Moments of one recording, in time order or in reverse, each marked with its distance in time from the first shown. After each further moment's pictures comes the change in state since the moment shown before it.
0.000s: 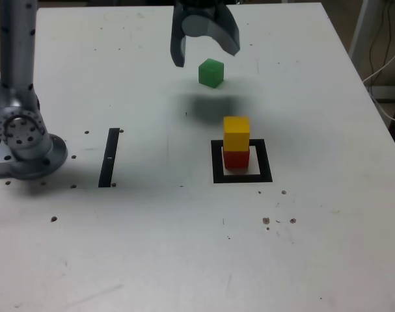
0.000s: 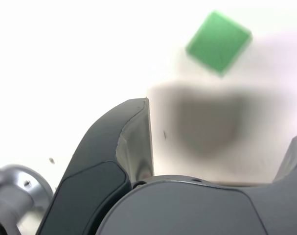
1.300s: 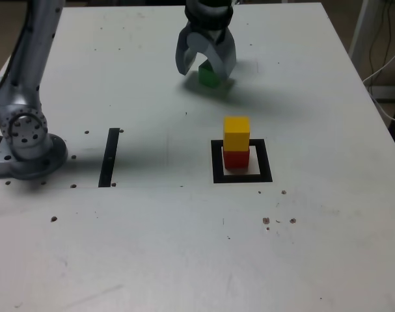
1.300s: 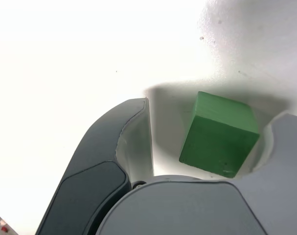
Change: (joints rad) arm 0.101 0.210 -0.038 -0.121 0.053 0.408
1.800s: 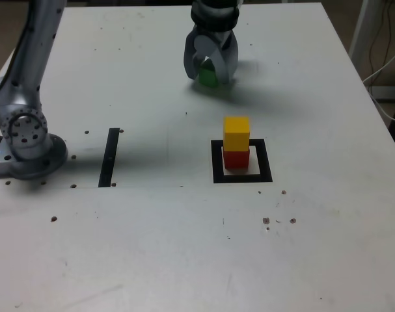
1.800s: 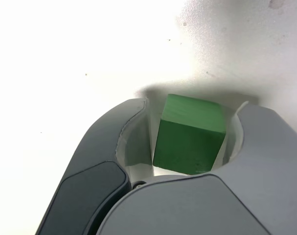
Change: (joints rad) arm -0.004 0.003 -0.007 -0.035 -0.060 0.005
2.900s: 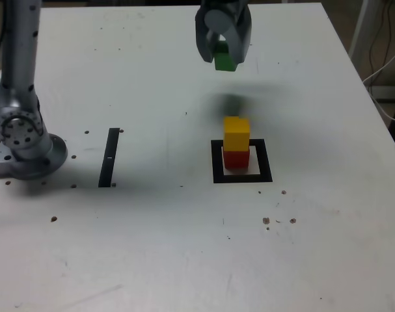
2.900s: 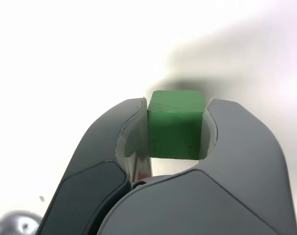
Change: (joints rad) arm -0.205 -0.212 -0.039 0.120 -0.033 -0.291
